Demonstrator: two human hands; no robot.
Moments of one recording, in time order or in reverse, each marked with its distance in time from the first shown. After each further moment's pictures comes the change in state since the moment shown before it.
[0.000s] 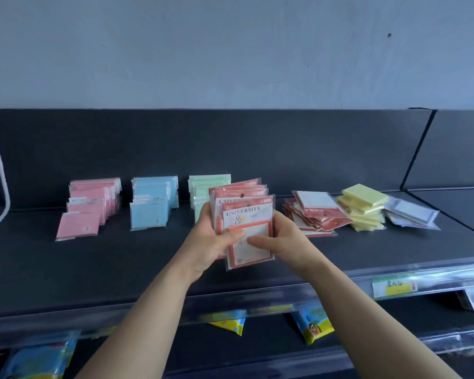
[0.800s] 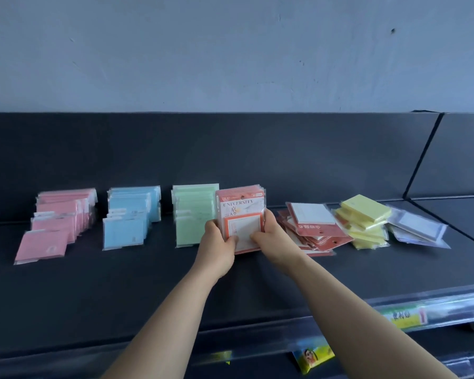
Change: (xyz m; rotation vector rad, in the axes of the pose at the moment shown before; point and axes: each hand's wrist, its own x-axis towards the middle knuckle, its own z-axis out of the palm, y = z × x) left_hand 0.077 -0.024 0.046 0.341 0.271 -0.127; right_hand 0.071 0.023 -0.024 -0.107 0.167 0.140
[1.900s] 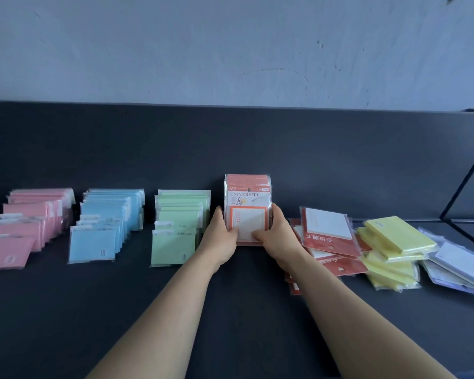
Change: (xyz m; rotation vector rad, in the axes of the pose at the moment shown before) left_hand 0.102 -0.008 0.052 0.021 0.001 -0.048; right_hand 0.093 0.028 -0.040 -0.058 0.067 0.016
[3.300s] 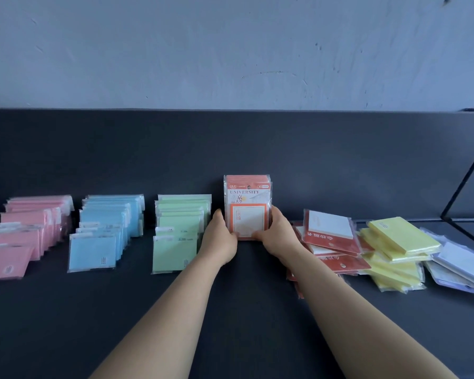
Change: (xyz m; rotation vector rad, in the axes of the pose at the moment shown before) left_hand 0.007 0.007 -0.003 0.231 0.061 -0.002; right_hand 0.014 -0.004 0.002 -0.146 0.030 0.018
